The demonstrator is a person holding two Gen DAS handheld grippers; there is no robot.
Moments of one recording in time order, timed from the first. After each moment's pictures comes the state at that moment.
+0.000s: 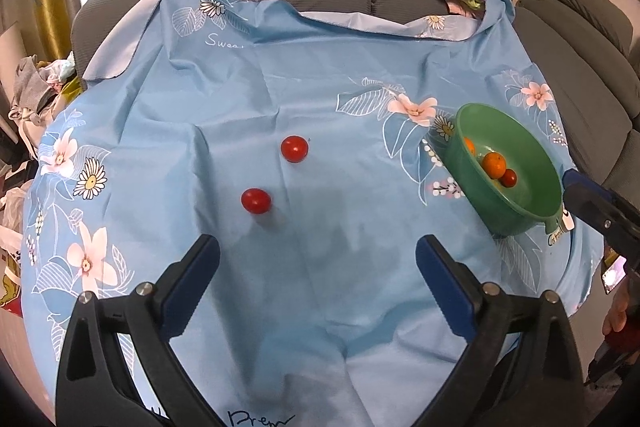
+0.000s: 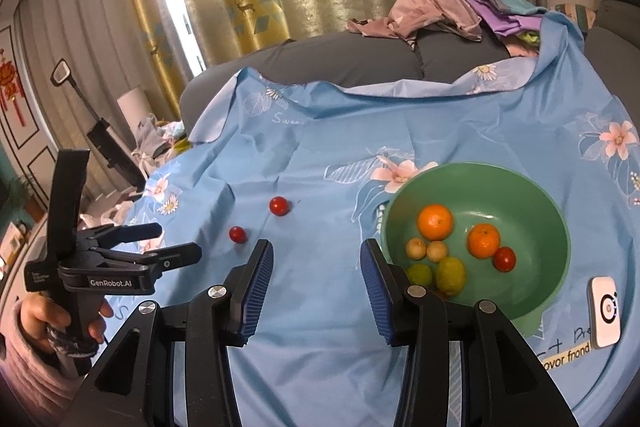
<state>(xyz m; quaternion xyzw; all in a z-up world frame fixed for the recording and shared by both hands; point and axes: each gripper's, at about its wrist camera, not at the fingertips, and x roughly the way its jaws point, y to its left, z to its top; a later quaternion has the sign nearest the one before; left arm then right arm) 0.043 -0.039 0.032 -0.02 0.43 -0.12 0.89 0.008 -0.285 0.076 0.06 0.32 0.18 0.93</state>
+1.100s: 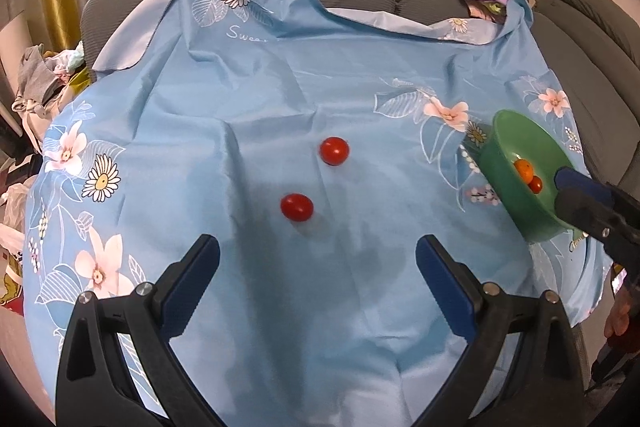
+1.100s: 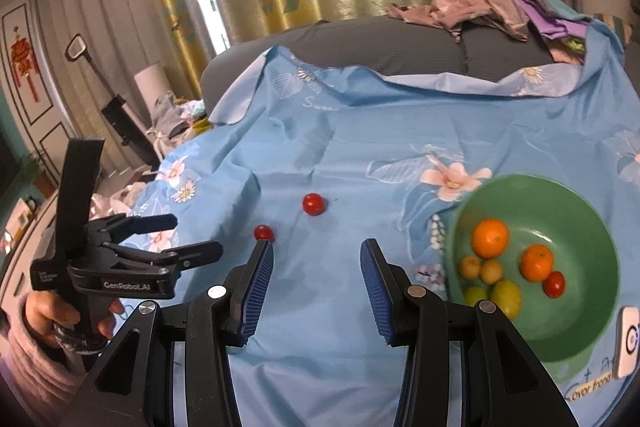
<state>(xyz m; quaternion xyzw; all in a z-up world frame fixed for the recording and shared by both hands) 0.065 -0.005 0.016 -0.03 0.44 -0.11 0.89 0.037 -0.231 0.065 0.03 0.34 0.23 0.91</state>
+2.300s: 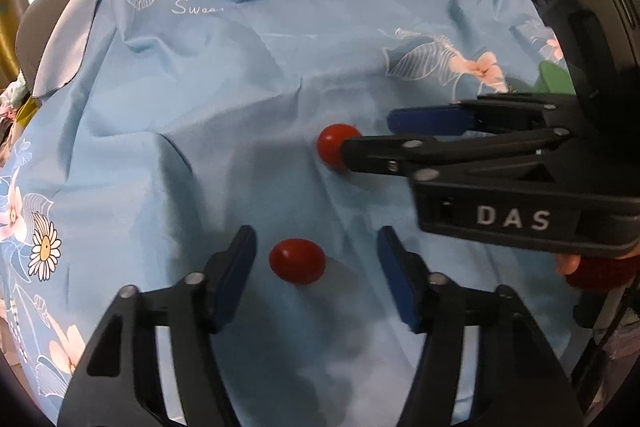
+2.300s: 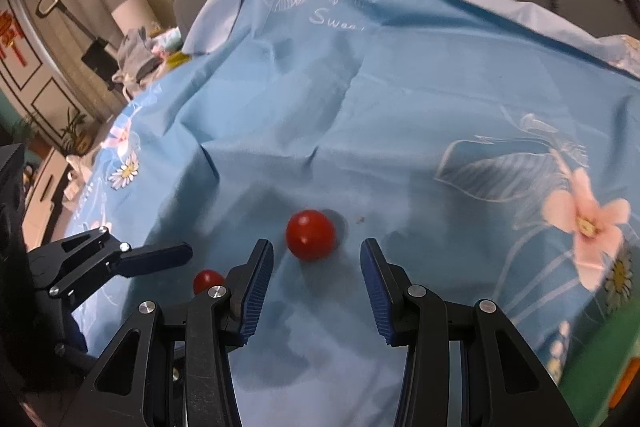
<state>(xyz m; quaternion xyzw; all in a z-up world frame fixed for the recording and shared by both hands) 0.149 -0.026 -0.049 0.05 0.49 -0.15 0.86 0.198 -0.148 -0.025 -0.01 0.47 0.26 0.84</state>
